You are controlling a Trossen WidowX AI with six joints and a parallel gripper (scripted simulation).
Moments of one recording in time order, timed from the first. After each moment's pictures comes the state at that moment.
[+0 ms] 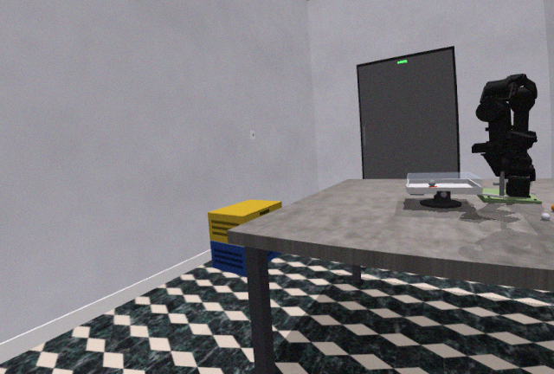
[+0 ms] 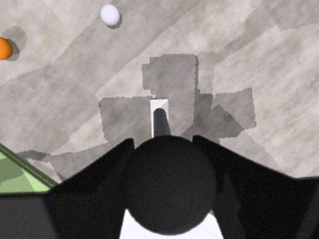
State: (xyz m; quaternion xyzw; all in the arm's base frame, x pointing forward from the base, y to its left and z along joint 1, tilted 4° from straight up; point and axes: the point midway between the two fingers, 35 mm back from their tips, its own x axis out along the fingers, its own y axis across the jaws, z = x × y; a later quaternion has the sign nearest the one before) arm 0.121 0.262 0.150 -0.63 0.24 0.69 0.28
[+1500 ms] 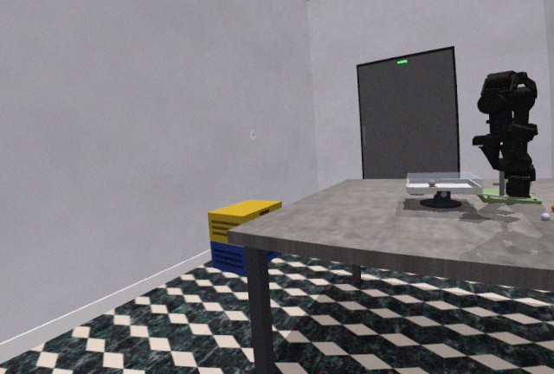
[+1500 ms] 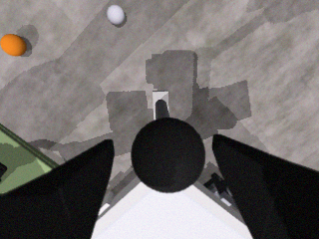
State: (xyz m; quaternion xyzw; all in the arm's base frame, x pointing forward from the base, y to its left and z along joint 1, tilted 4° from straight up) arm 0.121 0.260 0.171 -0.63 0.25 0.68 0.27
